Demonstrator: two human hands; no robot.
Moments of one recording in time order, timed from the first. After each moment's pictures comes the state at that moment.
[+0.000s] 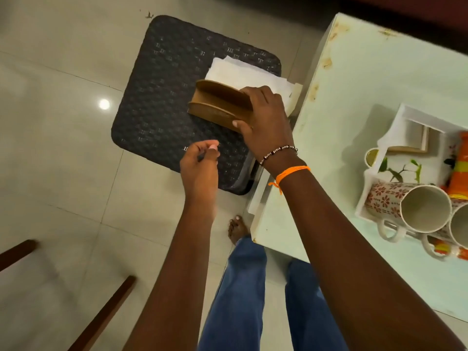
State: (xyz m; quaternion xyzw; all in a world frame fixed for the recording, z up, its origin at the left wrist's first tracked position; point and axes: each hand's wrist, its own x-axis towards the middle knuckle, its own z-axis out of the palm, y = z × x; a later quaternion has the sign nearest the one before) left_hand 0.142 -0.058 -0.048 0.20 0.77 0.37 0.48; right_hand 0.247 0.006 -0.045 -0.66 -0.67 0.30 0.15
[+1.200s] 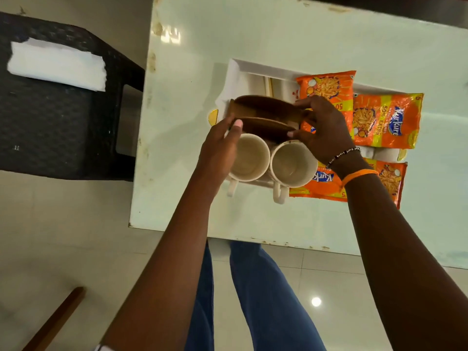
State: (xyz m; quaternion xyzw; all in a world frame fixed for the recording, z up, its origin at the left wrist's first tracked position) left_hand 0.436 -0.104 -0.035 0.42 0.66 0.15 0.61; right_hand 0.626 -0.123 -0.056 -0.73 -0.56 0.35 0.18
